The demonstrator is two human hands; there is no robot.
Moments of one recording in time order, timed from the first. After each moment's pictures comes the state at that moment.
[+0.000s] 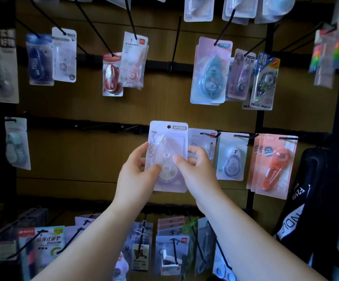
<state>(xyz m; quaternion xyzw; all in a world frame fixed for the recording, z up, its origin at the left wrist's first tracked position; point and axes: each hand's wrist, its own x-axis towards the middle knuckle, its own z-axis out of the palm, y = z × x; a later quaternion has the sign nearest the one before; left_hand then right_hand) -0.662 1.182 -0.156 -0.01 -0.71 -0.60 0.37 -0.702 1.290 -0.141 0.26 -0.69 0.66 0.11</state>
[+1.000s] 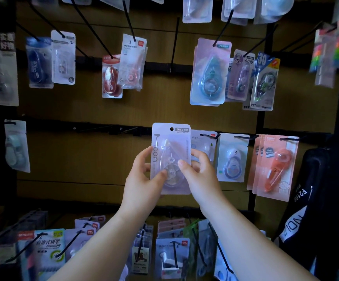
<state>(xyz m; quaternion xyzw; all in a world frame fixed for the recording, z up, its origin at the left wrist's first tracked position) -0.675 1.188 -0.167 -0.05 -0.71 -0.60 0.37 -0.714 1.296 -0.150 0.25 -0.69 0.67 0.12</state>
